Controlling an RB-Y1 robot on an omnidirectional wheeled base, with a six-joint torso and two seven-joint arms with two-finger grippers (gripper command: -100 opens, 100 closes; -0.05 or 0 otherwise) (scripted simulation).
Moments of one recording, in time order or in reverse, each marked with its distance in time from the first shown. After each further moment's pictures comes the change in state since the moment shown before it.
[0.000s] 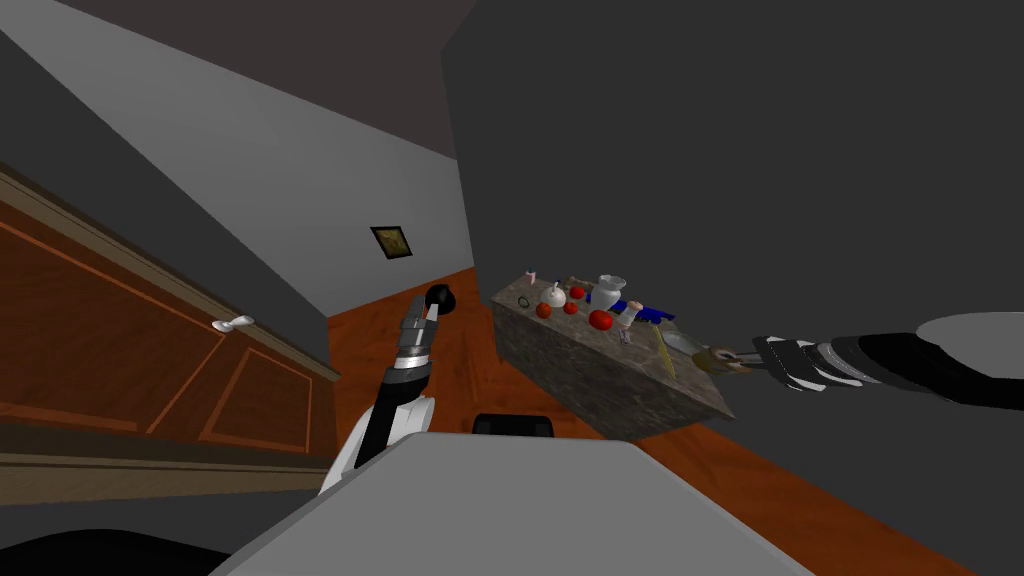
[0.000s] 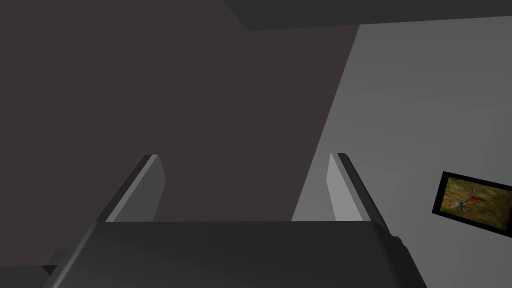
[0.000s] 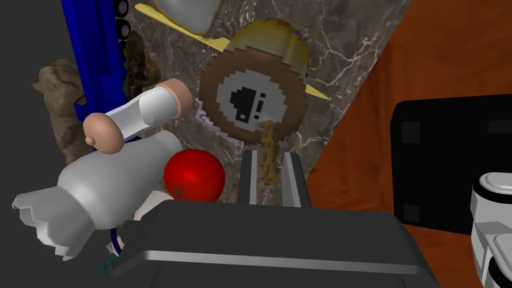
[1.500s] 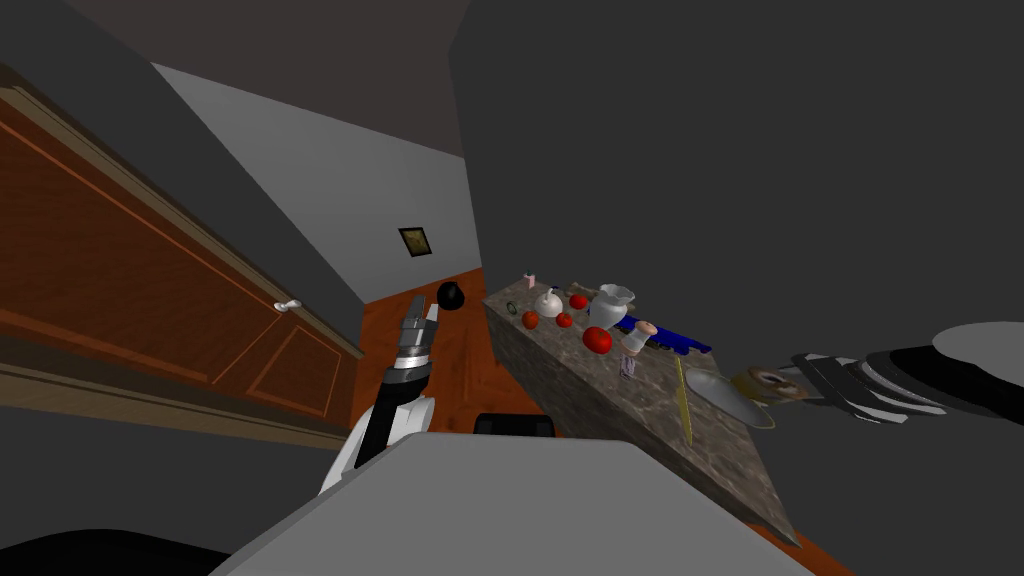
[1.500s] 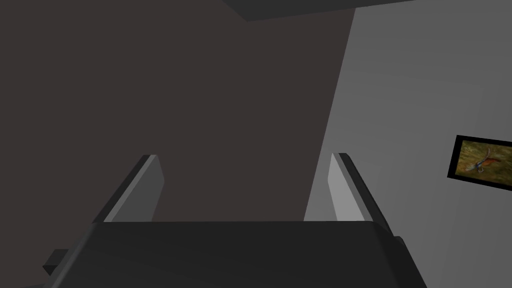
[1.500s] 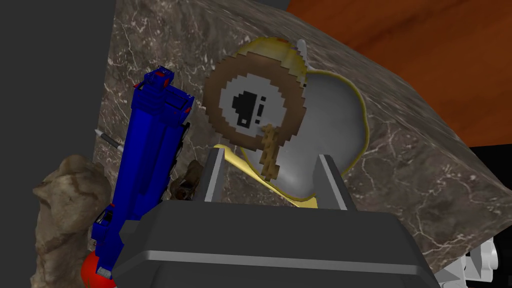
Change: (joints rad) left arm 0.000 0.000 0.000 0.000 0.000 0.000 0.000; right arm 0.099 -0.040 0.007 0.032 0.179 0.031 -0.075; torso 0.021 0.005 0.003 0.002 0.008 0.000
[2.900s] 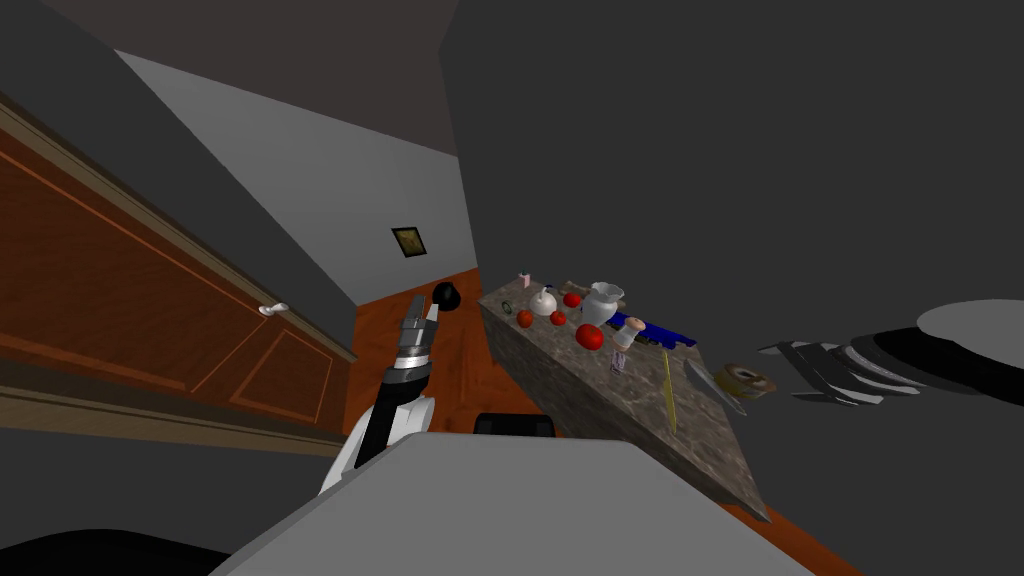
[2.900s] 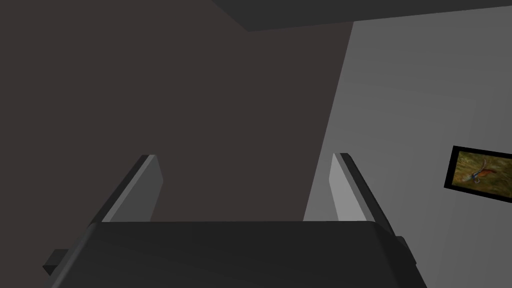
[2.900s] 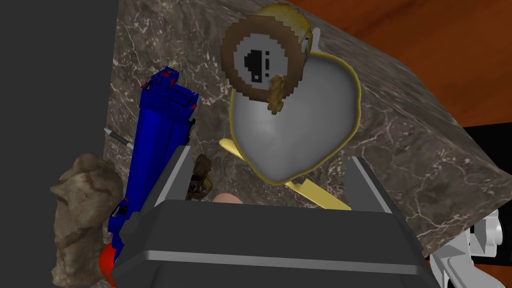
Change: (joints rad) left arm 0.000 0.000 0.000 0.000 0.000 0.000 0.000; right arm 0.018 -0.064 -0.025 -0.002 -0.082 -0.058 -0.015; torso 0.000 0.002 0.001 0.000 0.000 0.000
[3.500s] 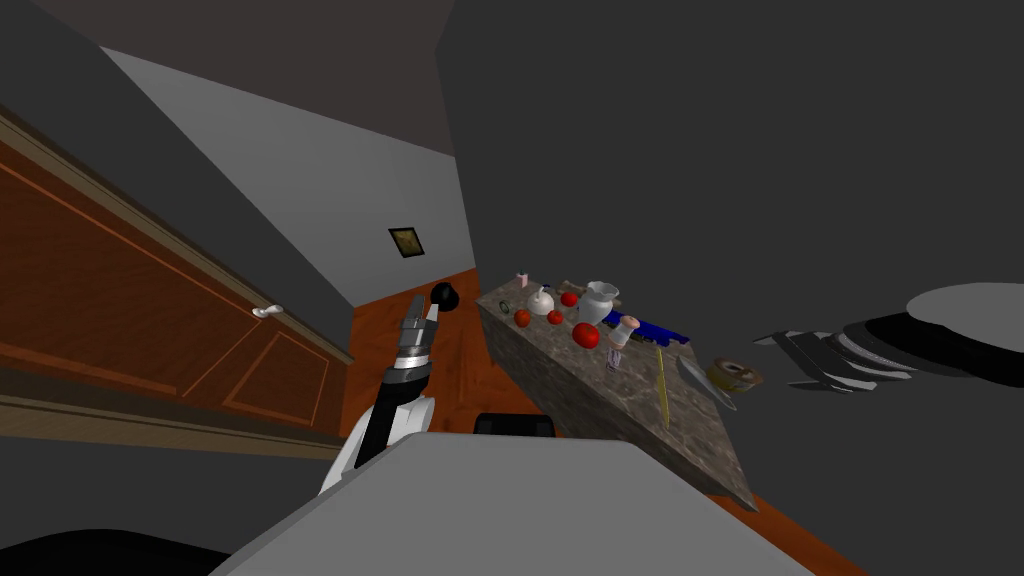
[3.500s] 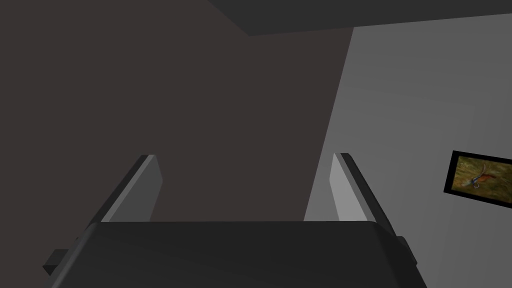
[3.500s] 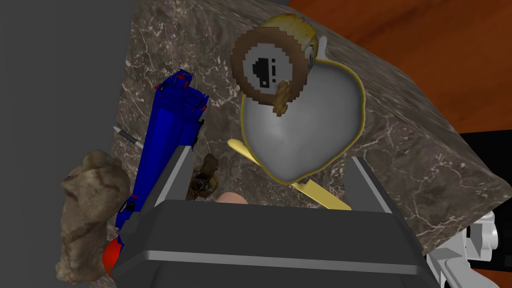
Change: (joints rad) left arm 0.000 0.000 0.000 0.000 0.000 0.000 0.000; right arm -0.020 -0.035 -0.024 0.004 0.026 -0.032 -0.011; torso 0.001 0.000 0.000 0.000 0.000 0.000
